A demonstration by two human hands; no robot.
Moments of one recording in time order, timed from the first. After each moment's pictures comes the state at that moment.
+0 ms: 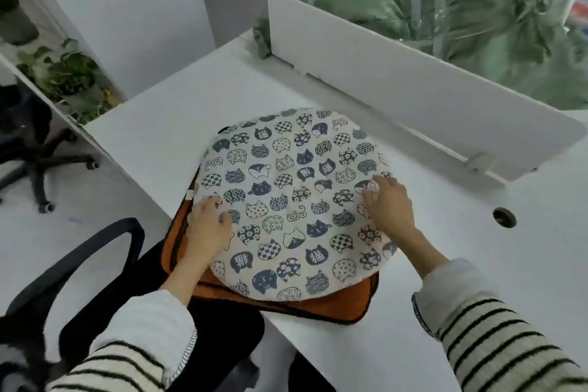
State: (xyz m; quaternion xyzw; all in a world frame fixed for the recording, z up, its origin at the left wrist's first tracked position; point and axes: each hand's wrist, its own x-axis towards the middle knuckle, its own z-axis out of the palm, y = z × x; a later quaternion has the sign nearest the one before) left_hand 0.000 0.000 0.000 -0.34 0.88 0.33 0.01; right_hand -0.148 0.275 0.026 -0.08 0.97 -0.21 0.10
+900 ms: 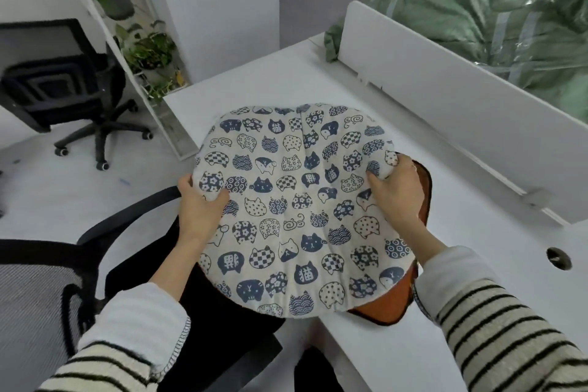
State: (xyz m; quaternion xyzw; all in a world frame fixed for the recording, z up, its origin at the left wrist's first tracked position) left_hand 0.088 -0.039 0.069 -0.48 0.71 0.48 -0.21; right_hand -0.110 0.181 0.068 -0.08 0.94 -0.32 0.01
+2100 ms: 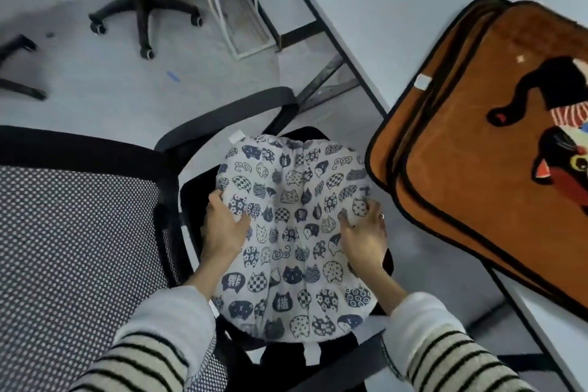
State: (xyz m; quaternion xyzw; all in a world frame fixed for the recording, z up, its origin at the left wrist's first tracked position) left_hand 0.289 -0.191 -0.187 -0.58 0.72 0.37 0.01; right_hand 0.146 -0.021 -0.178 -0.07 0.93 -0.27 0.24
